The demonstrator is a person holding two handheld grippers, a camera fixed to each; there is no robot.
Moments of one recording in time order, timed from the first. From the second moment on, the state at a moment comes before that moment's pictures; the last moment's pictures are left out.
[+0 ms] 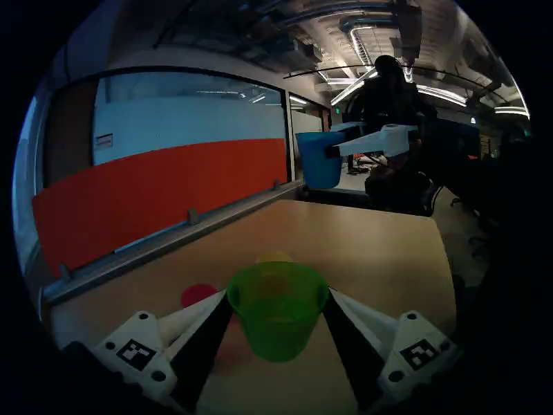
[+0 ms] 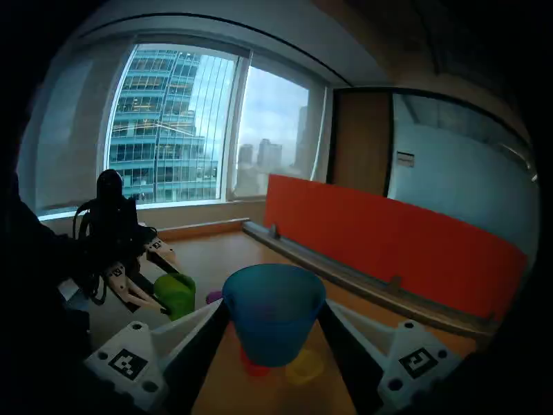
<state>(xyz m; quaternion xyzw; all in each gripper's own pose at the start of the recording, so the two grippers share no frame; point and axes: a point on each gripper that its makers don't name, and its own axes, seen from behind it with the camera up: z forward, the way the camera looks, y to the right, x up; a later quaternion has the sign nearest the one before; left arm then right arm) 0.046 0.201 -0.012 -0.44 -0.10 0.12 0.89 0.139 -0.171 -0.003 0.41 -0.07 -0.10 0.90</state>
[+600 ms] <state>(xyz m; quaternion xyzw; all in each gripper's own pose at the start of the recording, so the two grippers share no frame) -0.004 0.198 -0.010 -0.44 -0.17 0.16 0.87 0.074 -0.169 -0.003 0.42 -0.12 -0.13 0.89</state>
